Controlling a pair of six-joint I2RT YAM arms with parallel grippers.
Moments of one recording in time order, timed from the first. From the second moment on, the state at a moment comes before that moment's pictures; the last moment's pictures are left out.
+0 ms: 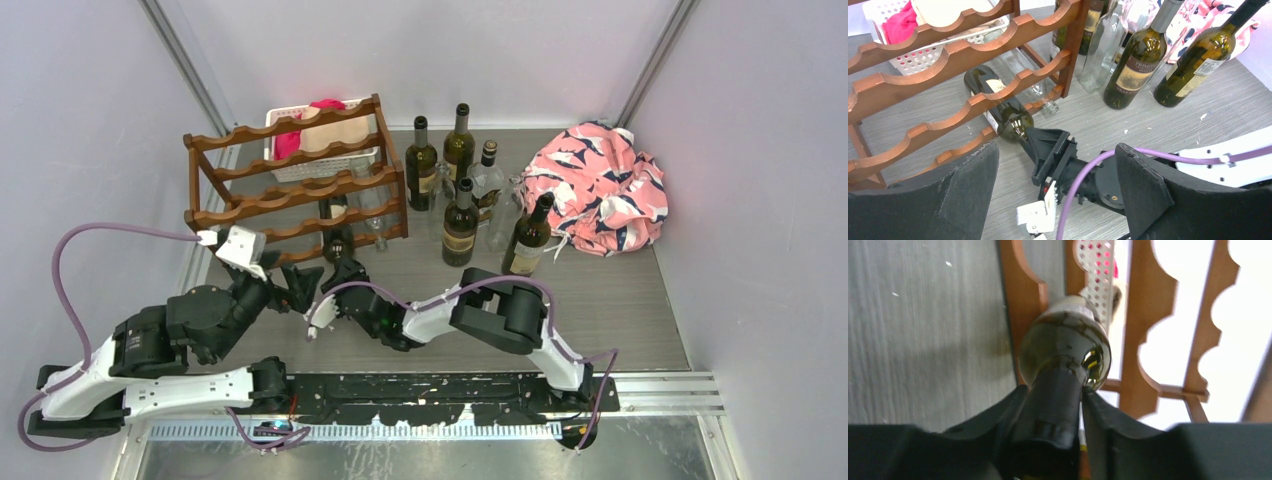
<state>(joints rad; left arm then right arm) -1.33 0.50 1.04 -0.82 -0.87 -0.33 1.29 2.13 1.12 0.76 0.55 -1.27</state>
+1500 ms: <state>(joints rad) -1.33 0.48 1.01 -0.72 -0.85 -0.32 1.46 1.51 1.12 -0.51 -0.01 -0.80</state>
